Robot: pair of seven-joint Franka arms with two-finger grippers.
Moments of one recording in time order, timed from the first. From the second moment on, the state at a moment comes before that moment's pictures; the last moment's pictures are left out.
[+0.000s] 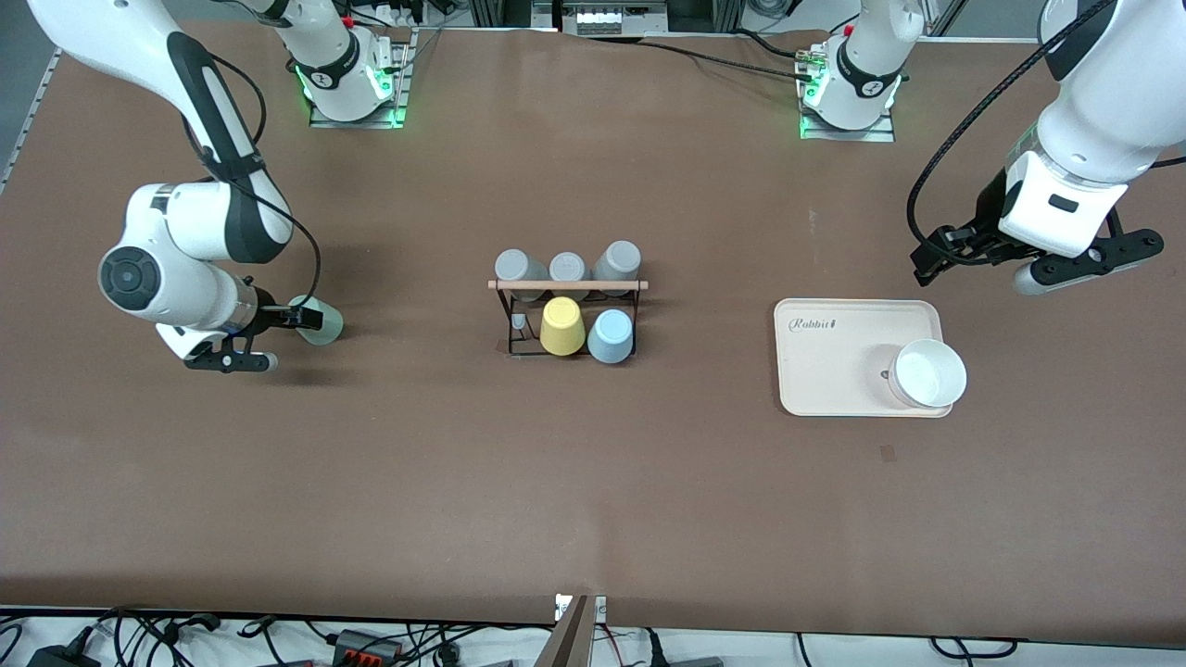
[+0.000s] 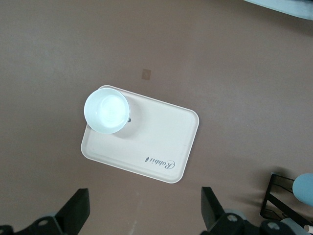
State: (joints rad) left arm -0.03 0.00 -0.14 -1.72 0.04 1.79 -0.48; right arm 0.05 0.37 -0.02 -2.05 0.00 2.23 0.08
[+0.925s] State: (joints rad) left arm -0.03 0.01 -0.15 -1.72 0.04 1.82 -0.48; right arm 0.07 0.43 -0.02 -2.06 0.00 2.26 0.08
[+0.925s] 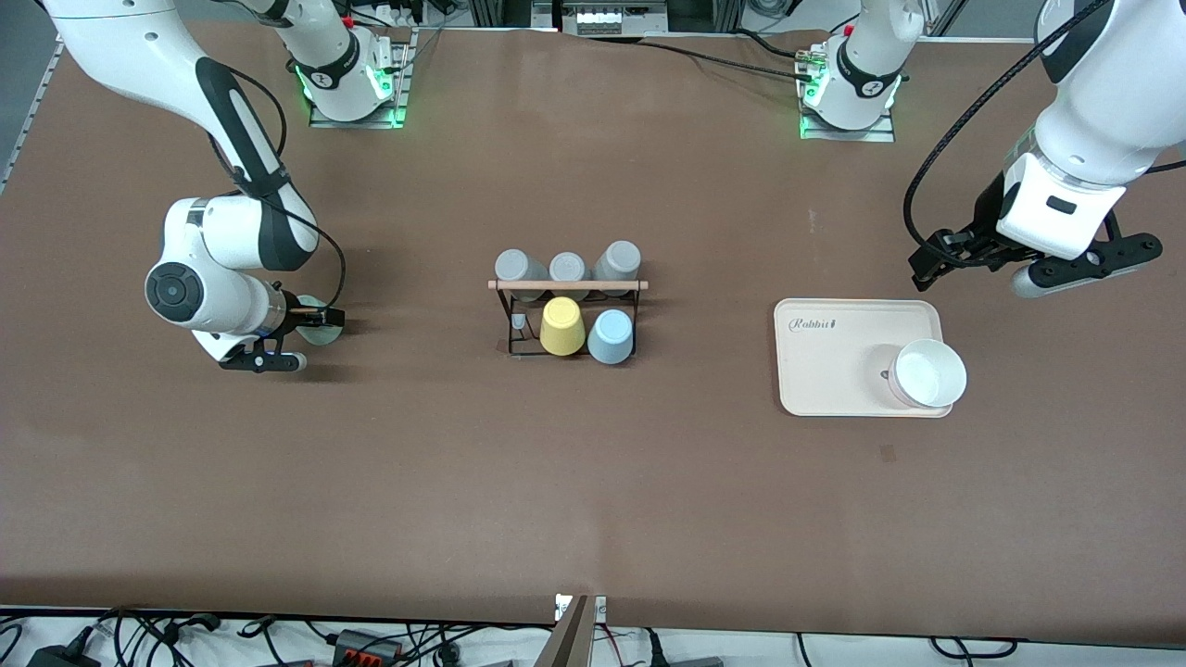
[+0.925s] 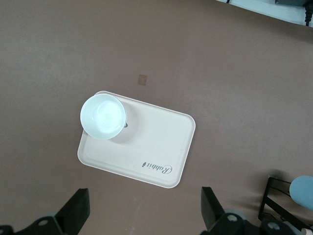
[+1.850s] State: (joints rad) left arm -0.03 0.01 -0.15 -1.72 0.04 1.83 -0.48; right arm 0.25 0.40 0.00 -1.65 0.03 1.92 0.18
